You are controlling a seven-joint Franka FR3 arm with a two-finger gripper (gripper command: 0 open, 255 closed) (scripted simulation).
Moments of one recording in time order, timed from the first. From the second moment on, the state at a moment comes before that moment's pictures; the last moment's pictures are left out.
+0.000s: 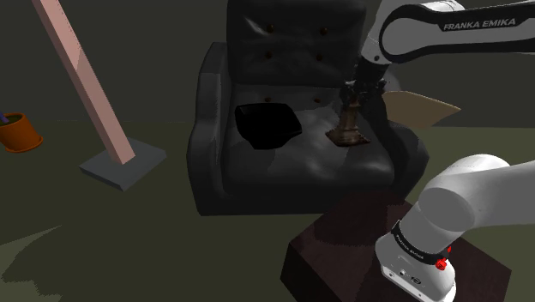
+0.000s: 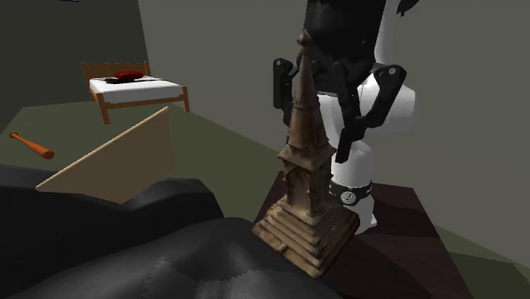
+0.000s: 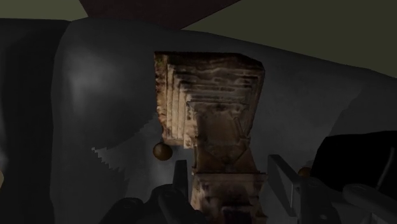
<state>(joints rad) -0.12 -0.78 -0.04 -2.59 -0.11 1.96 0.26</state>
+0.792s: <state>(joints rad) -0.12 -0.77 -0.03 -2.42 -0.10 1.81 0.25</state>
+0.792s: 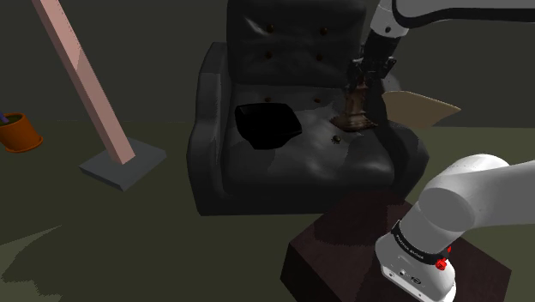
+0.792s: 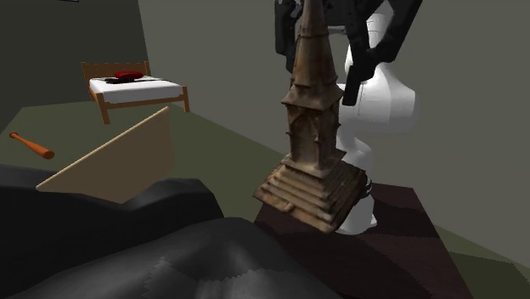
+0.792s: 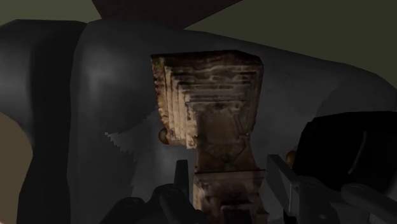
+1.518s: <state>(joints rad) -0.16 -0.74 -0.14 -2.32 -0.15 1.75 0.12</state>
